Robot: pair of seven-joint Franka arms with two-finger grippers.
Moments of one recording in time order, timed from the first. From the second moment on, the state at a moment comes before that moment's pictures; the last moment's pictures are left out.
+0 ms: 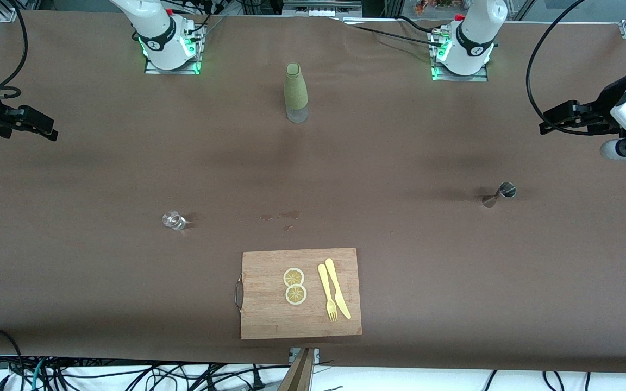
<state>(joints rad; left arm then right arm) -0.03 0.17 0.00 -1.33 -0.06 1.30 -0.02 0.04 0.00 -0.09 -1.67 -0.02 1.63 0.00</state>
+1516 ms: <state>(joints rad) 0.36 0.47 0.08 -1.37 -0.50 1.29 1.36 -0.12 0.30 -0.12 -1.67 0.34 1.64 -1.11</state>
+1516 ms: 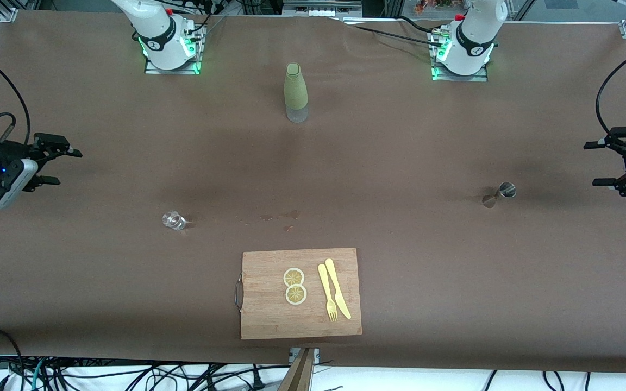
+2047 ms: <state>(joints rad) 0.44 0.69 0.12 -1.41 -0.71 1.29 1.82 -0.20 0.56 -0.12 -1.61 0.66 1.68 -1.76</state>
